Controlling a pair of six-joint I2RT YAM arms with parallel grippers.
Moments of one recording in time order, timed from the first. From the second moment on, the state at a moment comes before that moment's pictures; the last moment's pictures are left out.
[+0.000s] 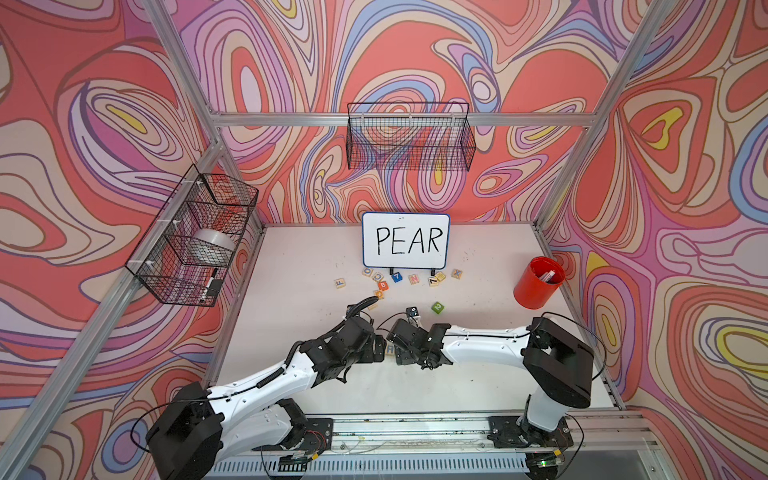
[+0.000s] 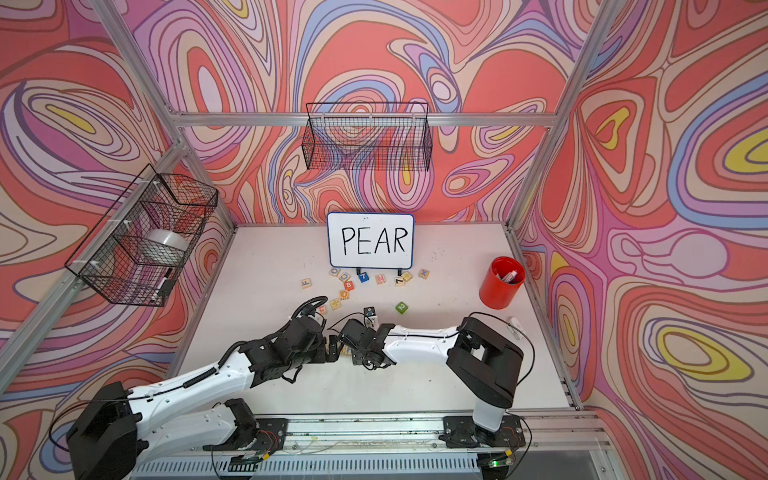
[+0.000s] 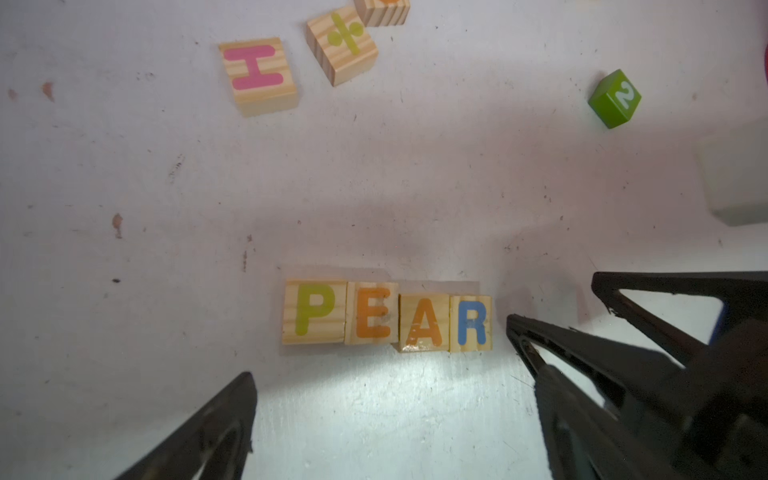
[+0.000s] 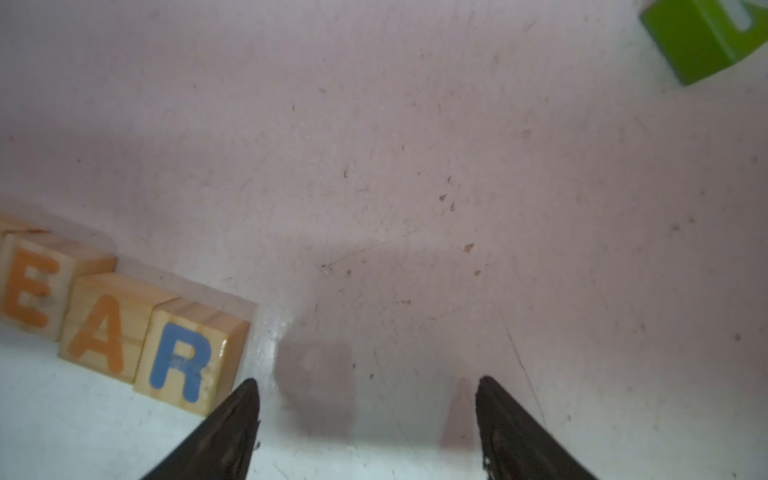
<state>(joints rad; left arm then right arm) -0.81 1.12 0.54 -0.36 -0.16 -0.77 1.06 1.73 1.01 -0.51 0.30 0.84</state>
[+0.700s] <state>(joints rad) -0.78 0.73 0.51 -0.55 -0.34 -0.82 1.13 1.79 1.04 -0.42 0.23 0.82</state>
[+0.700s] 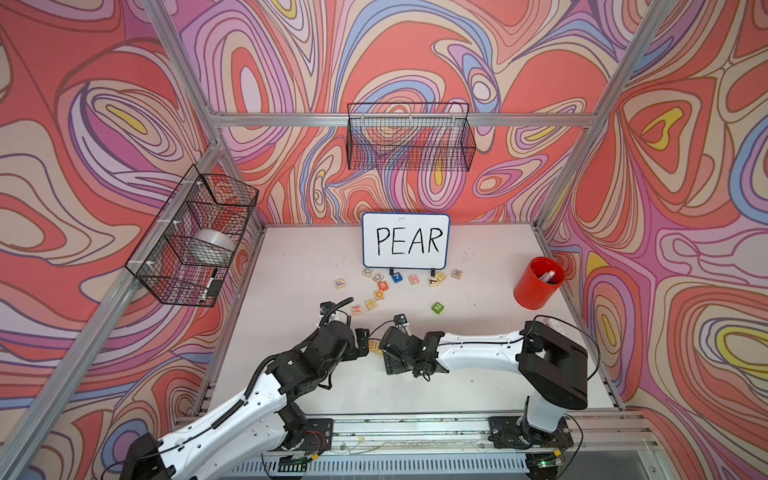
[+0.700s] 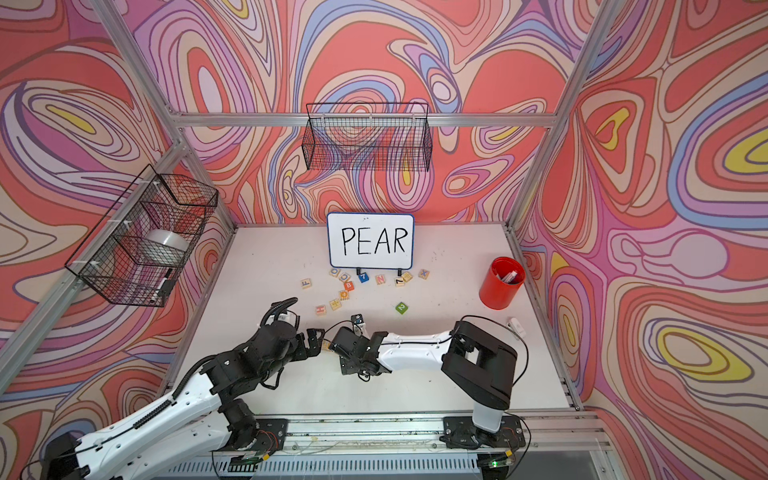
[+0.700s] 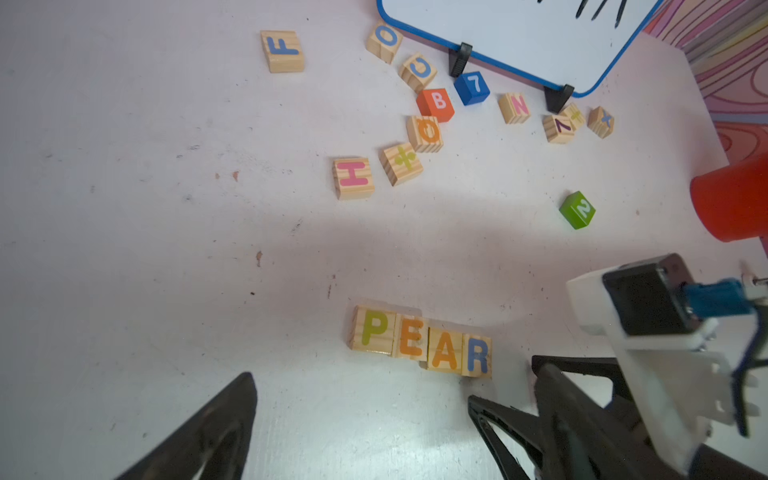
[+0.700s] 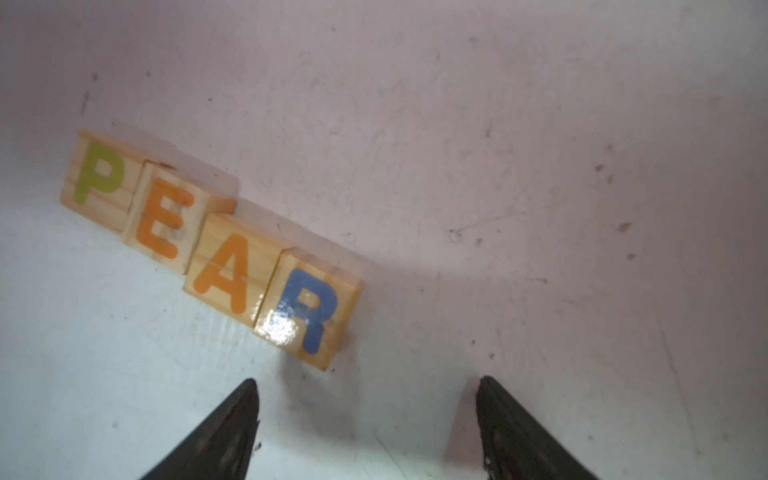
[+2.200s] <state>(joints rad) -0.77 0.66 0.48 -0.71 -0.41 -0.86 1.13 1.78 1.02 -0.44 0.26 0.81</state>
